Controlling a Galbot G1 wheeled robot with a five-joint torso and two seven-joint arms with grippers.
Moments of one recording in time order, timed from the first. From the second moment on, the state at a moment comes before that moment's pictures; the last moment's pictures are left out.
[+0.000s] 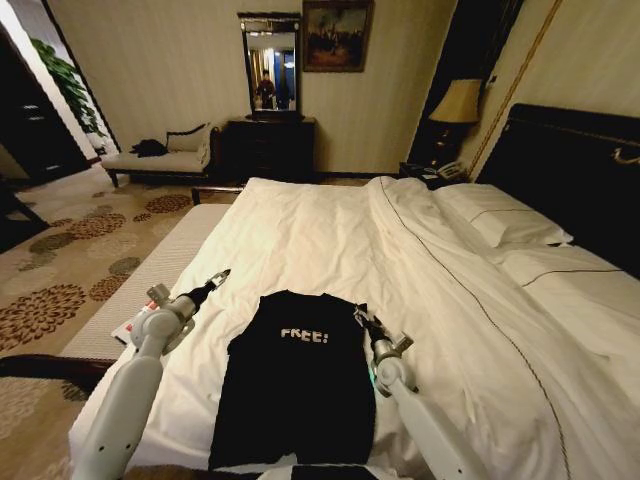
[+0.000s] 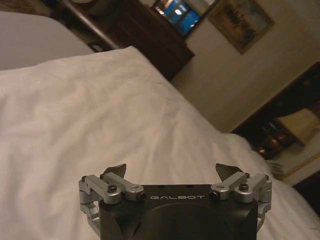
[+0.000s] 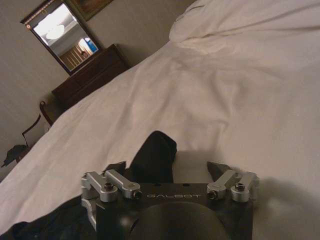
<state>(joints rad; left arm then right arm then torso) 0.97 -1.10 -0.58 -1.77 -1.32 0.54 -0.27 -1.12 1.24 0.22 1.51 0.99 0.08 0.24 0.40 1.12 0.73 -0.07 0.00</state>
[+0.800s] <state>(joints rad) 0.92 -1.12 -0.44 -1.55 -1.15 0.53 -0.21 -1.06 1.23 0.23 1.47 1.02 0.11 0.18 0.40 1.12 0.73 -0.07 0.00</state>
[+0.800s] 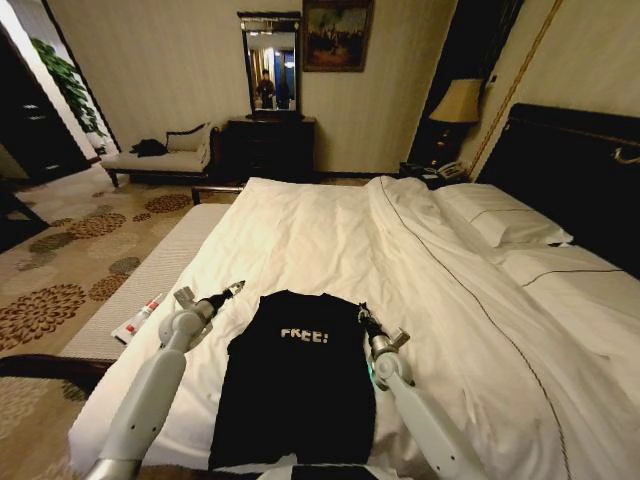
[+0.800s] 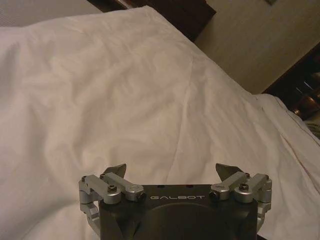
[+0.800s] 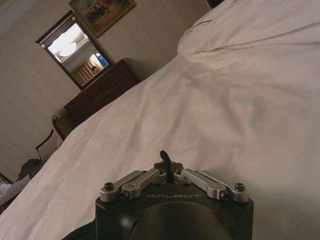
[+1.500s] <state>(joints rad) 0.91 -1.20 -0.36 -1.48 -1.09 0.52 -0.17 -1.06 1.20 0.24 1.50 1.01 0.12 0.18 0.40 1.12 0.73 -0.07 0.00</state>
